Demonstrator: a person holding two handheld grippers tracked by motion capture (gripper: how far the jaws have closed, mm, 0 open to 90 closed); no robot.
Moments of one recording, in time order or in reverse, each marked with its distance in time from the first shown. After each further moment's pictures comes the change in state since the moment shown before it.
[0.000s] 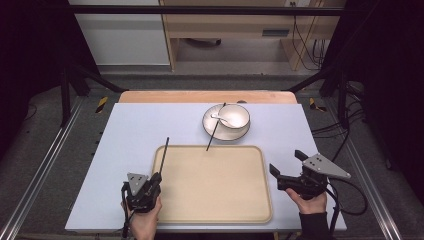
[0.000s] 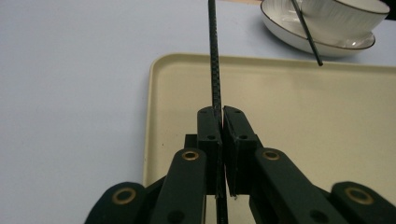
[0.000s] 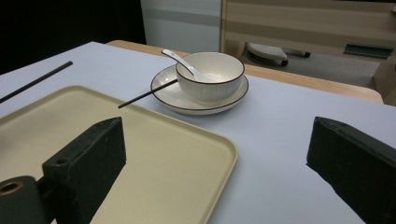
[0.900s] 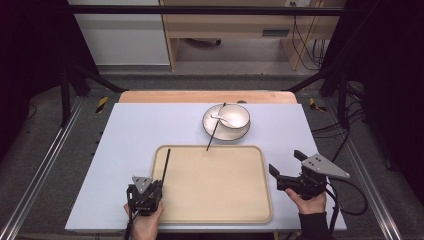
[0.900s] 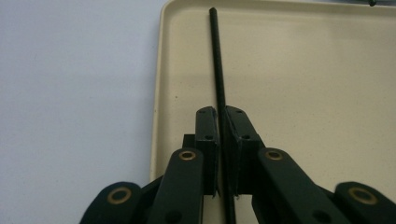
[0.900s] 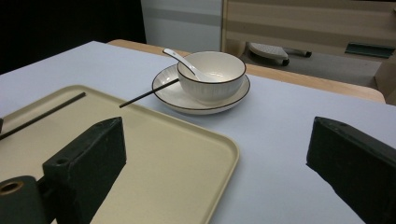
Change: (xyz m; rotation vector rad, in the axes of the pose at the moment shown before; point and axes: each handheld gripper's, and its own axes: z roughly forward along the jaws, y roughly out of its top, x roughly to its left) left arm 0.002 -0.012 0.012 0.135 0.064 0.011; right arm 0.001 0.000 0.001 0.000 0.003 0.000
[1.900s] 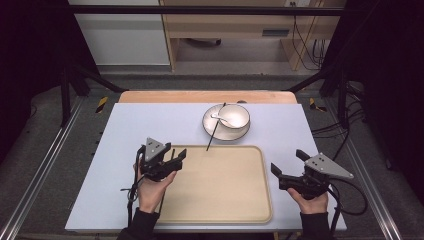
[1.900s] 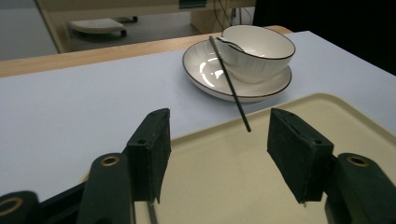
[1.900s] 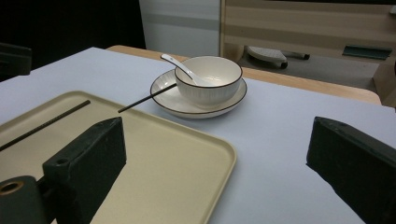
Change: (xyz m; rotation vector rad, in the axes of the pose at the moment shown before) left arm -0.027 0.104 0.011 -0.174 -0.321 0.218; right arm -0.004 0.001 -0.004 -0.016 -0.005 0.012
